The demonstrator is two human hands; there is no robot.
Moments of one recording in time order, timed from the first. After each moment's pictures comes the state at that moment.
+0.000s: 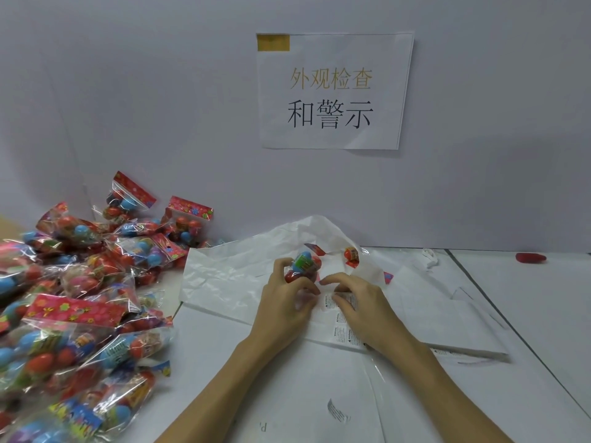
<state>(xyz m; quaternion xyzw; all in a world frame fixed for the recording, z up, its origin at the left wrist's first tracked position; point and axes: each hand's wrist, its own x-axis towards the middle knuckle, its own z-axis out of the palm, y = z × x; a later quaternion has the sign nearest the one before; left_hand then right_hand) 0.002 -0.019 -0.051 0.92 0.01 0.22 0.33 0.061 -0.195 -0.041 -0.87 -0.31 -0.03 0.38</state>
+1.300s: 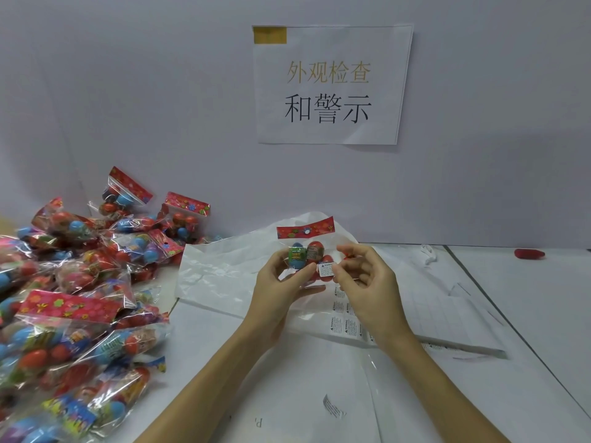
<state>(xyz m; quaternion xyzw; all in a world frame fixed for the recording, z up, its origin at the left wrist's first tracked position) 0.003 -0.029 -0.032 0.59 0.06 0.17 0.79 0.043 -0.189 -0.018 -0.70 -0.22 -0.08 0.67</state>
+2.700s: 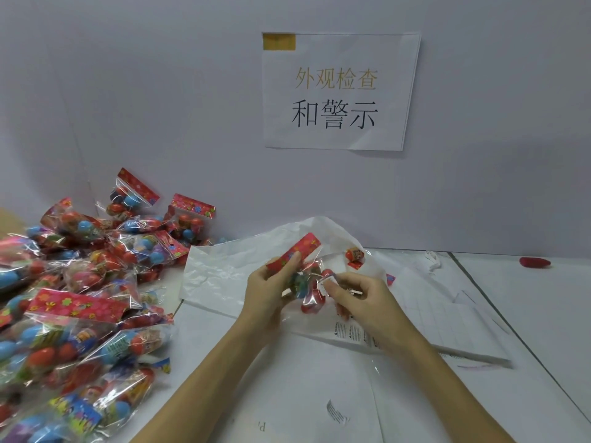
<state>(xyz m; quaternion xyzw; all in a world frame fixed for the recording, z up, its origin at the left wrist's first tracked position) -0.004 -0.018 -0.019 0.54 0.13 0.17 0.82 0.044 -0.194 -0.018 -0.73 -0.25 0.11 0.63</state>
